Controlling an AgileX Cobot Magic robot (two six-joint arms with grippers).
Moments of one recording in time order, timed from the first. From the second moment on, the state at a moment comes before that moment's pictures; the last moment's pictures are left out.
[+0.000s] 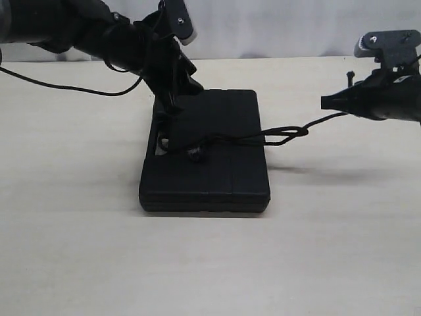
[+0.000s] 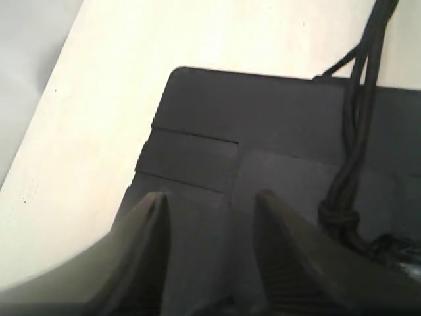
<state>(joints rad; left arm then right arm) -0.39 1.95 -1.41 -0.90 0.54 1.62 0.05 1.68 -0.86 0.49 -0.06 -0.50</state>
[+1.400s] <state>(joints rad) -0.53 2.16 -1.41 -1.08 0.38 2.03 0.02 1.73 -0.86 0.49 -0.12 -0.47</state>
